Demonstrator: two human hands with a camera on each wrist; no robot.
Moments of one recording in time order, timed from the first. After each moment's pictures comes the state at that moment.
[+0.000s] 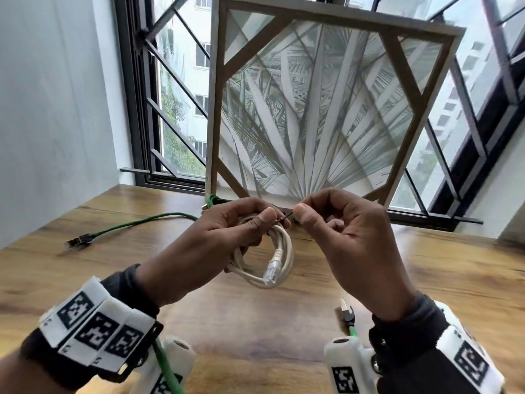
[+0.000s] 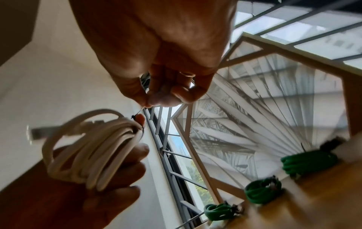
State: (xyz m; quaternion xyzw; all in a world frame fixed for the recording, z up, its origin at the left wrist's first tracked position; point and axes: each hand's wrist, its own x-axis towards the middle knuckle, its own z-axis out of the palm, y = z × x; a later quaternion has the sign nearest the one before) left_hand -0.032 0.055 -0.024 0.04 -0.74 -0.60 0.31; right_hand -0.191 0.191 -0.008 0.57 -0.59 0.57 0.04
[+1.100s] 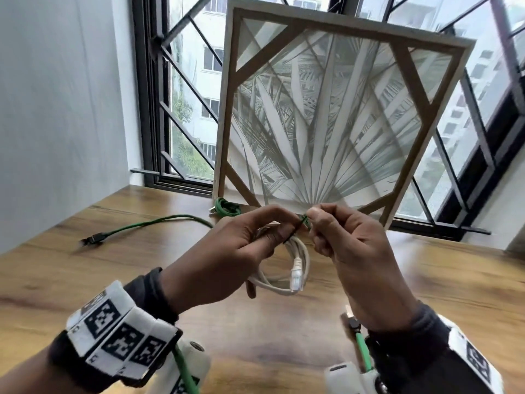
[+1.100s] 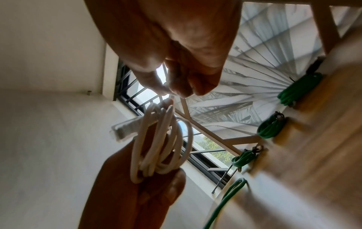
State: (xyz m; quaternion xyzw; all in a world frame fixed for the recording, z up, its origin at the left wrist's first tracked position) left_hand -0.033 0.059 -0.026 0.06 -0.82 -0.48 0.29; right_hand -0.187 0.180 -0.019 0.48 -0.53 0.68 -0.16
